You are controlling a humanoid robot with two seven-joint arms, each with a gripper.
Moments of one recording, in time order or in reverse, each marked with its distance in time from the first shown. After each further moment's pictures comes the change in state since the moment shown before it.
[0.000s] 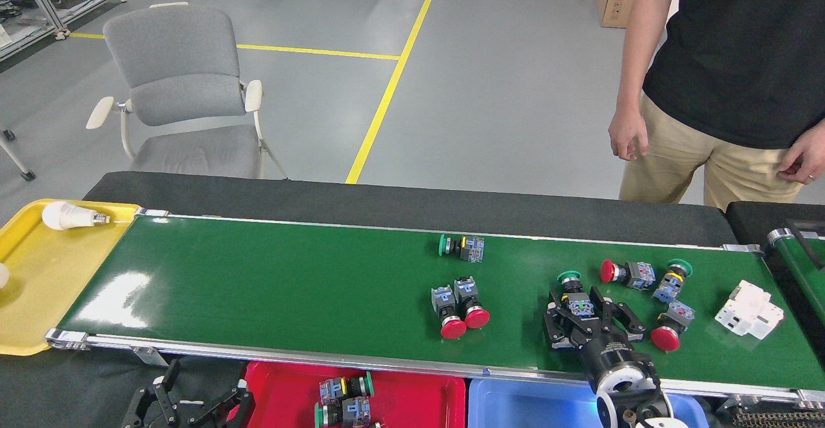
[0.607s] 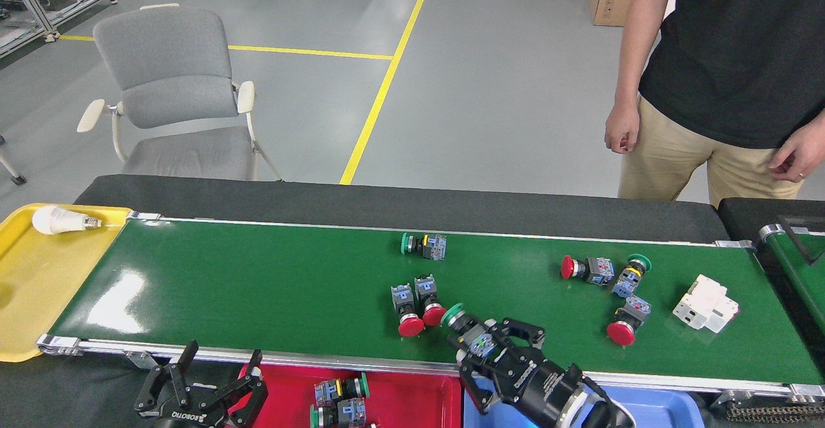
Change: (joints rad) left arm -0.043 -0.001 -0.048 -0.020 0.000 -0.084 -0.007; right arm 0.077 -0.026 0.230 -0.187 0.000 -0.664 -0.069
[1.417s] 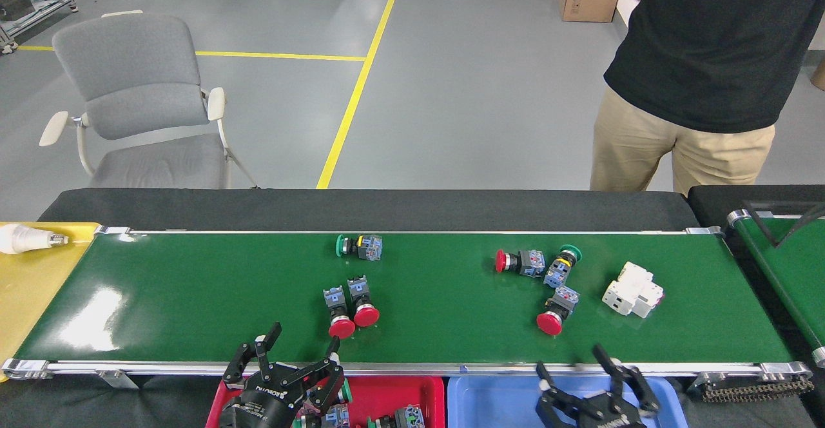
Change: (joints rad) left arm -0.103 -0.048 -0.188 0.086 -0.006 0.083 -0.076; right arm 0.322 0.072 -0.345 -0.130 -0.006 0.522 -0.184
